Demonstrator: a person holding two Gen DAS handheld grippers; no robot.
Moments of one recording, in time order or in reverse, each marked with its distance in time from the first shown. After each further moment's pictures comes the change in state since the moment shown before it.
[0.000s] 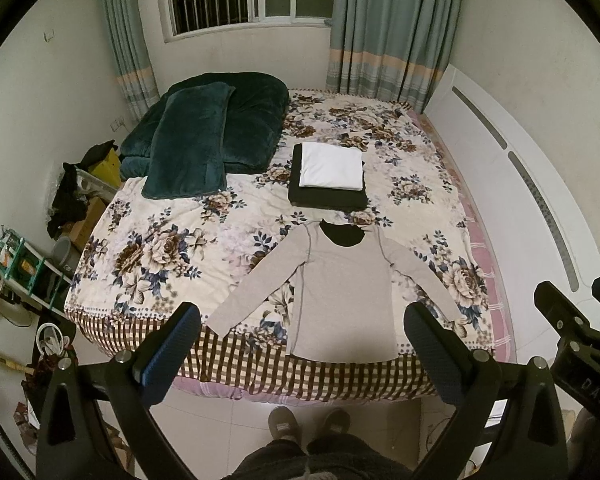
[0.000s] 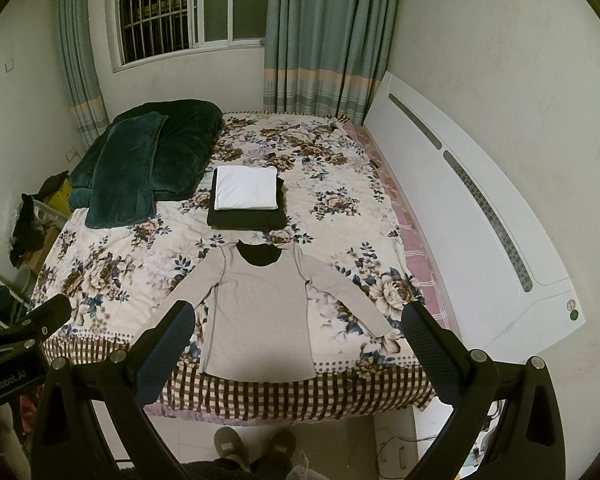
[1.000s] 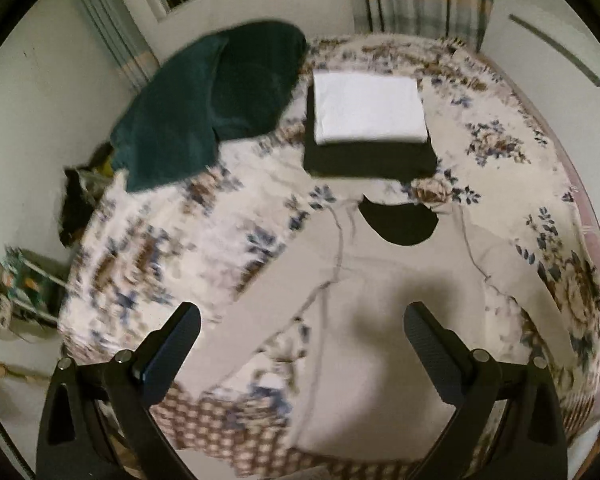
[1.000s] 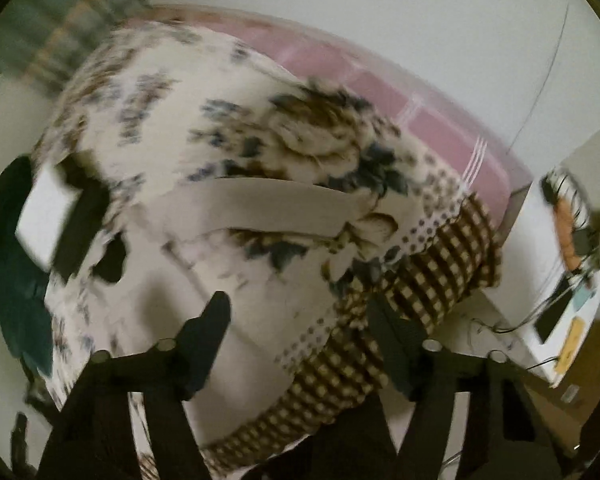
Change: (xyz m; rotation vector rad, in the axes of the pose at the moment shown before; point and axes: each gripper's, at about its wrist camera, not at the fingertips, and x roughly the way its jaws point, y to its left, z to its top) left arm 0.394 -0.069 0.021 0.043 0.100 0.234; right arm 0.487 -0.307 -0.141 0.851 0.485 -0.070
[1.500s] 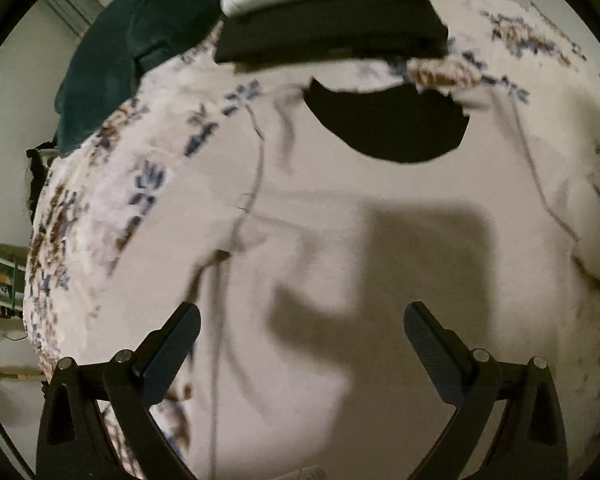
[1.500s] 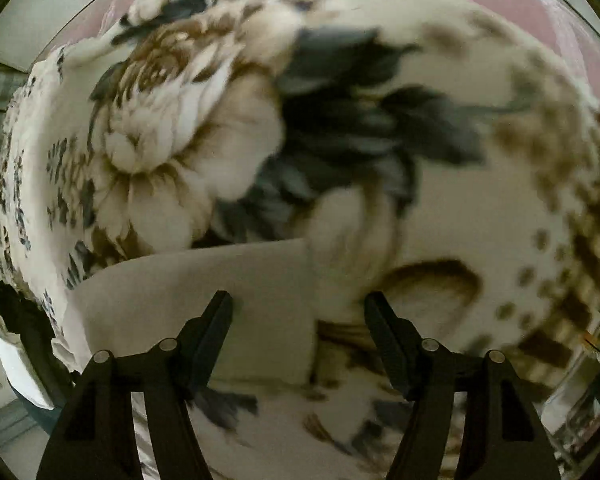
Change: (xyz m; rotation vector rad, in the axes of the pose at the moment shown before) left arm 0.220 -0.095 -0.036 0.072 0.187 0.025; right arm 0.303 -0.092 0.059 0.375 0.145 0.073
